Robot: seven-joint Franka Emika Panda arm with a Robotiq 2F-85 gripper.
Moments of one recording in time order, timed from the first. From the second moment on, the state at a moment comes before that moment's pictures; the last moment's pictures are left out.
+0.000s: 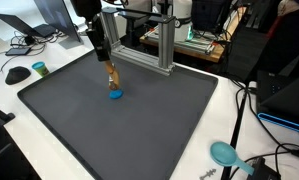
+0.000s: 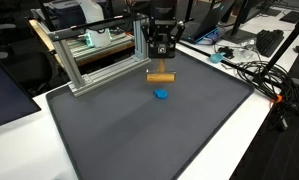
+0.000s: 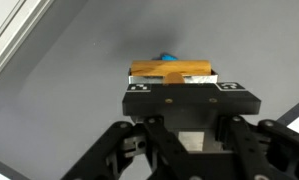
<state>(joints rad) -0.01 0.27 -0.06 -1.87 0.07 2.16 0.72</state>
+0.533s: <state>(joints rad) 0.03 0.38 -0.07 -1.80 0.06 2.16 0.91</state>
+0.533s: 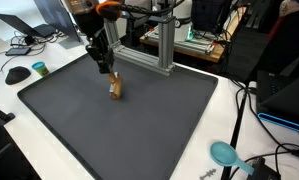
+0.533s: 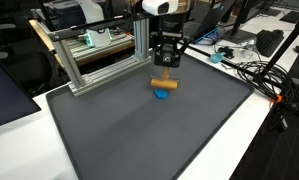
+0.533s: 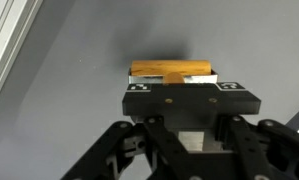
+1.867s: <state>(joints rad) 0.04 0.45 -0.09 -1.77 0.06 2.20 0.93</state>
